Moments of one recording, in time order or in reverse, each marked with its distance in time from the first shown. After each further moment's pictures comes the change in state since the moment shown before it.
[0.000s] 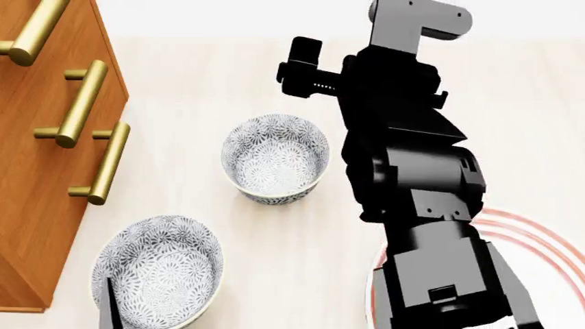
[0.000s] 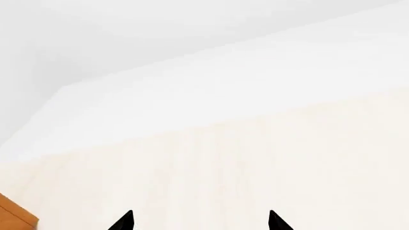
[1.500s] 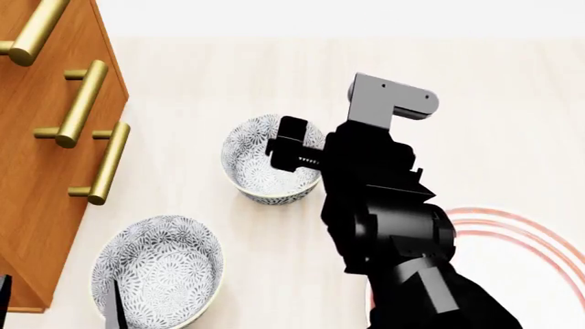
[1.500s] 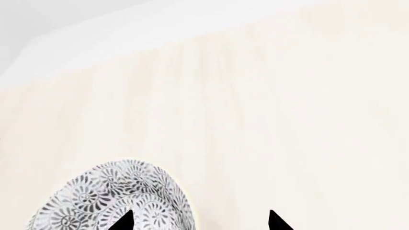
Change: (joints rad) left arm -0.018 -0.020 0.033 -0.026 -0.057 -0.041 -0.014; right arm -0.077 -0.013 -0.522 0.116 0.542 -0.093 0.090
